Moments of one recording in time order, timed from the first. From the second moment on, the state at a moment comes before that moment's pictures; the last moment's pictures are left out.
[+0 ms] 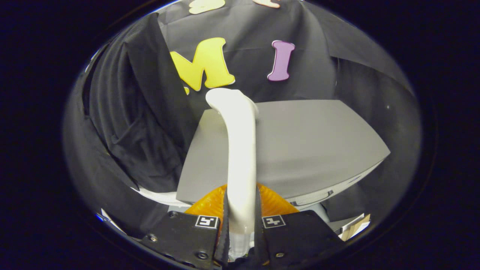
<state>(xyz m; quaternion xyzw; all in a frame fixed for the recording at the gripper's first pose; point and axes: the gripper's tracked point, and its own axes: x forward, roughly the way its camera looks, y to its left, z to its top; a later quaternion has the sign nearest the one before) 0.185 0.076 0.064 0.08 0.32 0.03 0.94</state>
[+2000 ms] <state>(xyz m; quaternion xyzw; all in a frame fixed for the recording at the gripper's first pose) 0.151 0.276 0.350 -0.05 -0.18 0.00 0.98</state>
